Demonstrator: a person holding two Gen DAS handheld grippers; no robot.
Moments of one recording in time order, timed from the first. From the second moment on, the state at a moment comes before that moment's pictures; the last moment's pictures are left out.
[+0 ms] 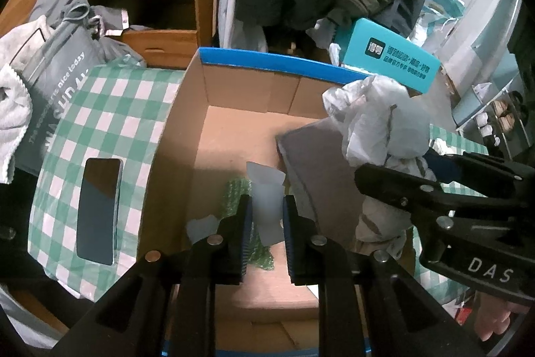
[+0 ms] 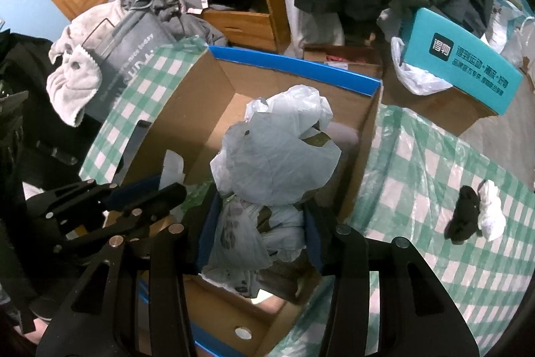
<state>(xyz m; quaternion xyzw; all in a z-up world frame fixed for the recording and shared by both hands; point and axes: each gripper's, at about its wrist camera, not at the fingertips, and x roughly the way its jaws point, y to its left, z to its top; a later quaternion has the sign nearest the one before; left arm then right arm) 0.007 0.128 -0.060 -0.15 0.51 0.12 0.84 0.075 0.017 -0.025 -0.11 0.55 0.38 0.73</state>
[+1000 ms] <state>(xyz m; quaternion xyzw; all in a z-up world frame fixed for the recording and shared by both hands) 0.013 0.099 -0.051 -0.13 0.51 0.11 0.85 0.090 -0.048 -0.007 -0.07 0.54 0.33 0.77</state>
